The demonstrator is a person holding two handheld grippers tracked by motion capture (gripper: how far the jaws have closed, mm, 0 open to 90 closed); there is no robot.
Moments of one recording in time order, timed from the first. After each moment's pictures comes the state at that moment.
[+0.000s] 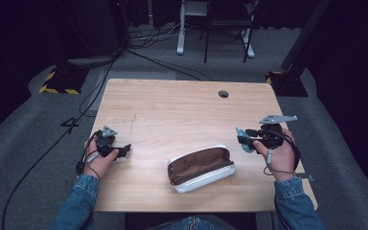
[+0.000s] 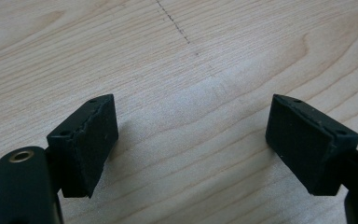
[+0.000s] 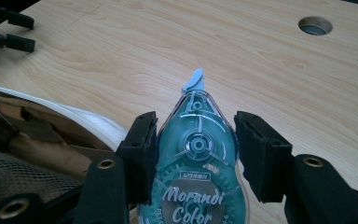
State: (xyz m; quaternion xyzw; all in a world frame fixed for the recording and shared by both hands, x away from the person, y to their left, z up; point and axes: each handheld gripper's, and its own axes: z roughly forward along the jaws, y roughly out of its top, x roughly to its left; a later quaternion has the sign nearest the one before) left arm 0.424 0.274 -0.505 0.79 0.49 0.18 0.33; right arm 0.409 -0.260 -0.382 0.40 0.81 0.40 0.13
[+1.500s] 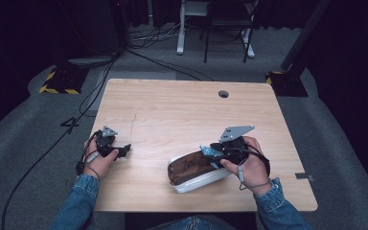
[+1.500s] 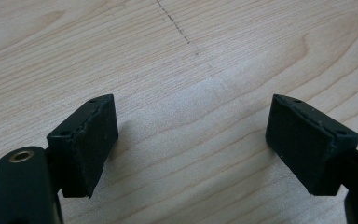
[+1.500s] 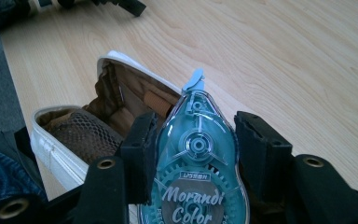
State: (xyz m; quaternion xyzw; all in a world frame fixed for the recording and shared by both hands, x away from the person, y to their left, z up) left arm 0.424 0.274 -0.505 0.79 0.49 0.18 0.33; right arm 0.370 -0.158 -0.376 0.24 0.89 0.38 0.10
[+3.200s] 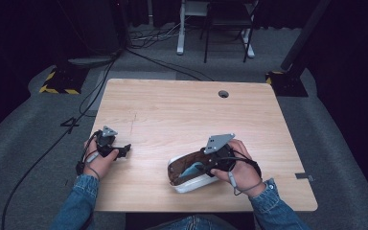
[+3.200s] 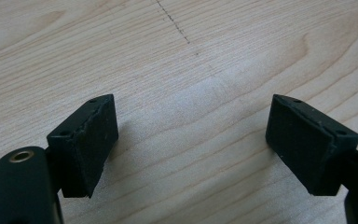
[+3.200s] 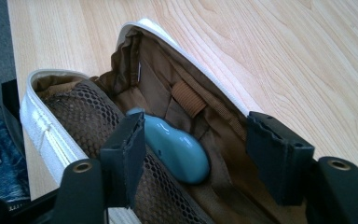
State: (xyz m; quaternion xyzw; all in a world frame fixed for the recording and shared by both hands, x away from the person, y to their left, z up) left arm 0.424 0.274 -0.505 0.79 0.49 0.18 0.33; right arm 0.367 -0.130 -0.395 0.13 0.93 0.33 0.12
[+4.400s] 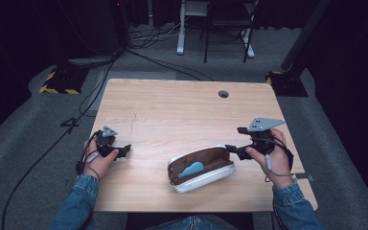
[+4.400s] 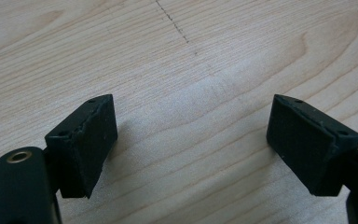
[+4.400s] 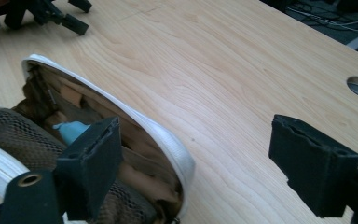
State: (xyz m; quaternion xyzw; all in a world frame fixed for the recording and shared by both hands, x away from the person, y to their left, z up) left arm 0.424 0.274 -0.505 0.79 0.49 0.18 0.33; right arm 0.398 -0.234 -0.376 0.28 0.85 0.42 0.16
